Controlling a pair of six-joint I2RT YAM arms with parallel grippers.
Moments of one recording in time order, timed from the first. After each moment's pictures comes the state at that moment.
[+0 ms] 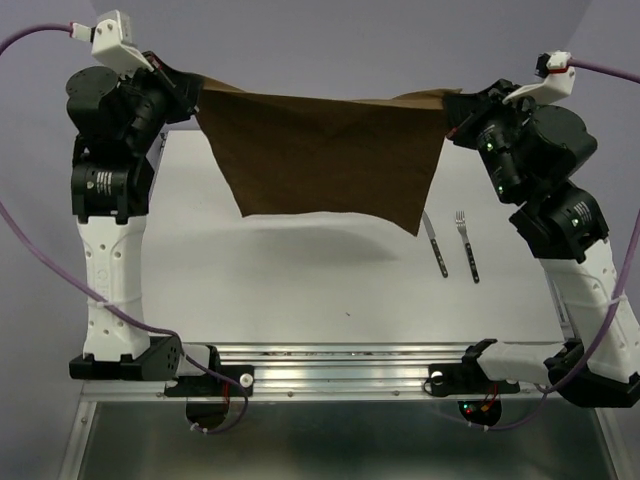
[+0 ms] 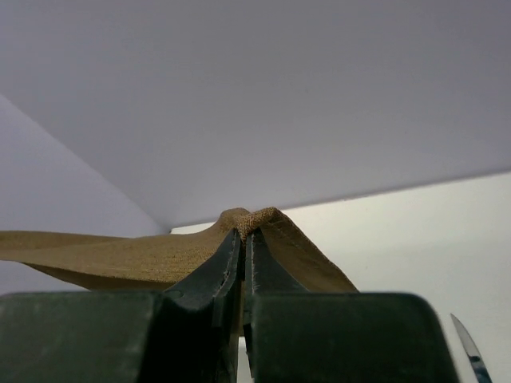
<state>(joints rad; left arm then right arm) -0.05 1.39 1.99 -0.61 0.20 -0.42 0.60 1.23 1.83 -0.47 0.50 0.41</state>
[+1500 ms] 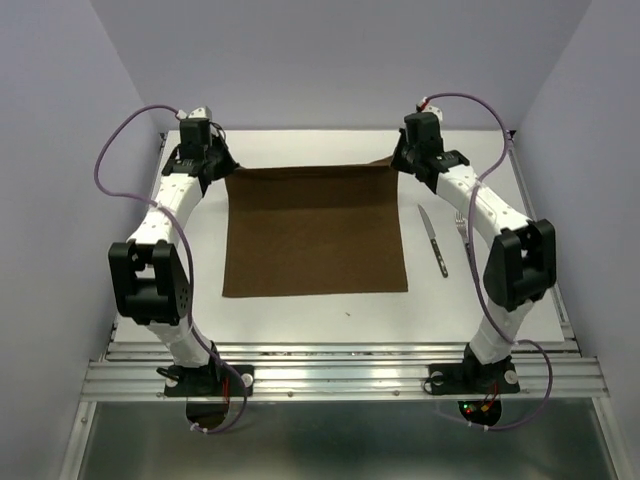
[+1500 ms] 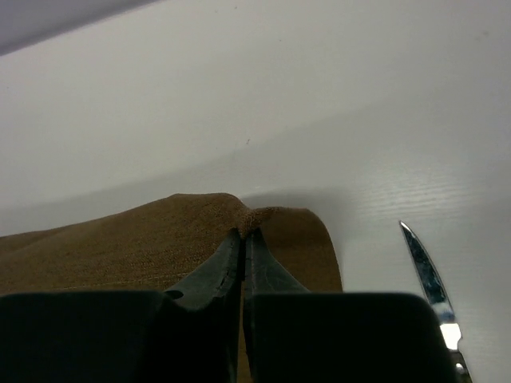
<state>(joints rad) -0.05 1.64 1.43 -0.37 0.06 -0.44 0.35 1.75 1.55 -0.35 0.27 0.48</state>
